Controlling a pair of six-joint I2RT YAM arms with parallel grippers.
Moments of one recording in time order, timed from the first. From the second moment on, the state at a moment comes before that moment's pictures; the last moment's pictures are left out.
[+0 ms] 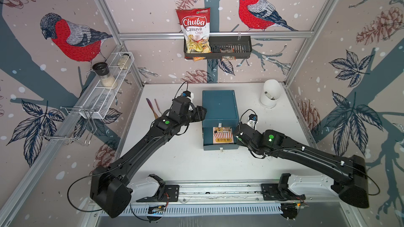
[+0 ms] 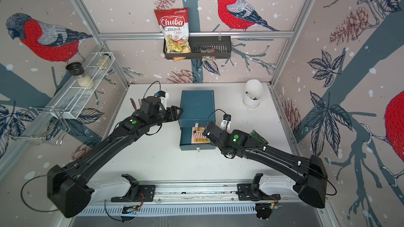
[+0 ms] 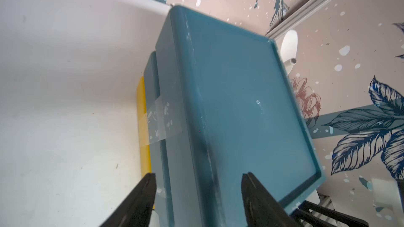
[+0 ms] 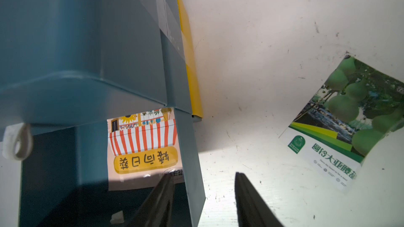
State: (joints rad) left arm -0.54 1.25 1.05 -0.41 0.14 -0.59; right arm 1.07 1.19 0.99 -0.89 0.48 1.05
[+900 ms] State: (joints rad) left arm -0.53 1.23 0.88 -0.15 0.18 -0.70; right arm 1.08 1.28 0.99 -0.83 0.38 0.98
